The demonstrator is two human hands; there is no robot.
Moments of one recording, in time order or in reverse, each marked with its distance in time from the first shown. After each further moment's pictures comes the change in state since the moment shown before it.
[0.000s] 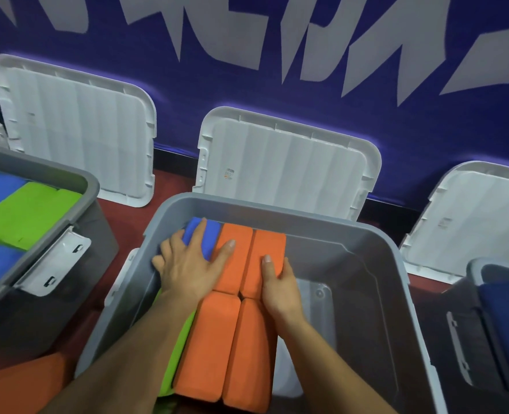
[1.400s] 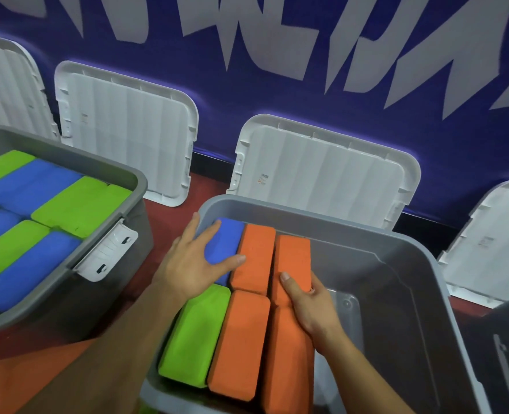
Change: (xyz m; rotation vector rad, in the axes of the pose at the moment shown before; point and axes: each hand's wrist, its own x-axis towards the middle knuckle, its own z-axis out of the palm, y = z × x) left_hand 0.009 -0.072 -0.050 -0.195 -0.134 0.136; right_hand -0.015 0.010 -0.003 0.058 -0.184 -0.042
